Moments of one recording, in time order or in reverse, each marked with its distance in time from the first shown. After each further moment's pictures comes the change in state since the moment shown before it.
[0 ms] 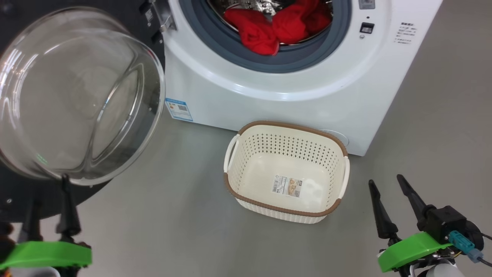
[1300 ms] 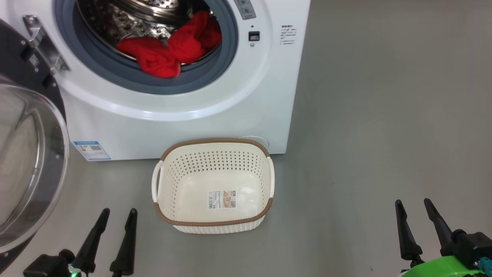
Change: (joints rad) left arm 0.211 0.082 -0.296 -0.228 -0.041 0.000 0.000; right arm 0.126 0.010 -0.104 -0.062 0.067 0.000 0.000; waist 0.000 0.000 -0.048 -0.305
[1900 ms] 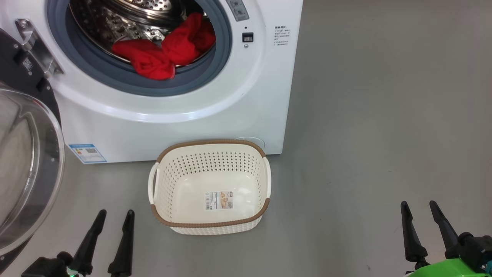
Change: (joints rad) left arm 0.015 -0.011 0.026 -0.012 0.034 0.000 0.000; right arm 0.021 0.004 -0.022 -0.016 0.025 0.000 0.000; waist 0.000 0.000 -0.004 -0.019
